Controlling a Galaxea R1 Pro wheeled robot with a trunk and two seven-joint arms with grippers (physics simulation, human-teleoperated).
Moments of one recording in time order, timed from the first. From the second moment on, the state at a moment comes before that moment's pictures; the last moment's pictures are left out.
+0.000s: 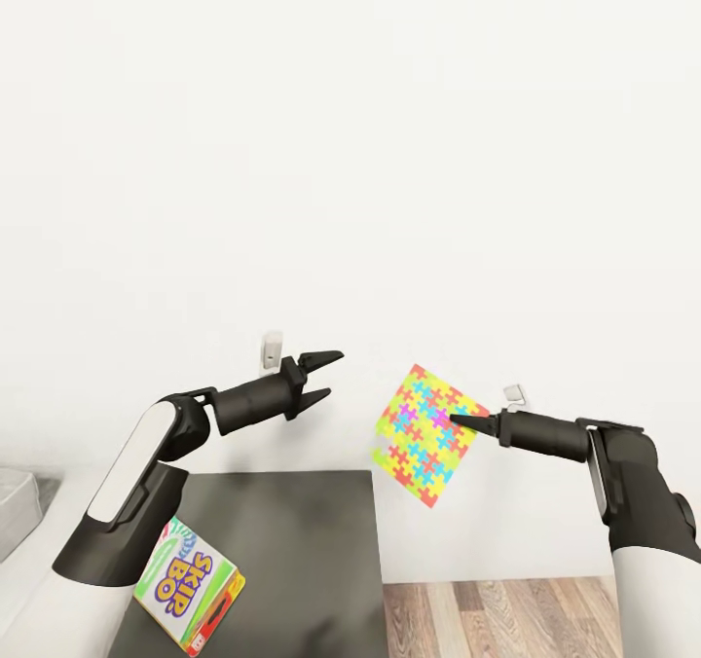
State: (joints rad) left arm -0.62 0.11 -0.25 -1.59 1.81 0.79 0.42; right arm -0.65 -0.15 -0.38 -1.17 0.21 0.79 1.51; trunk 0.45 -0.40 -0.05
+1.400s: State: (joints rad) left arm -0.57 0.10 -0.24 -1.59 1.73 0.78 0.41; right arm -0.65 -0.15 -0.39 -1.14 0.19 0.82 1.47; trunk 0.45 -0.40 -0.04
